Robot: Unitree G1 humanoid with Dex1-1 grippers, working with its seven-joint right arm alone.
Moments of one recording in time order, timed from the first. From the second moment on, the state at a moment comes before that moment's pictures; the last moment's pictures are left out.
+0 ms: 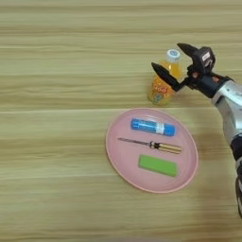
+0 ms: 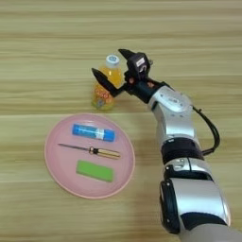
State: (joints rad) arm -0.60 -0.38 -0.14 0.79 0.20 -0.37 0.83
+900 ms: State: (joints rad) arm -0.46 -0.37 -0.13 0.46 0.42 -0.46 1.24
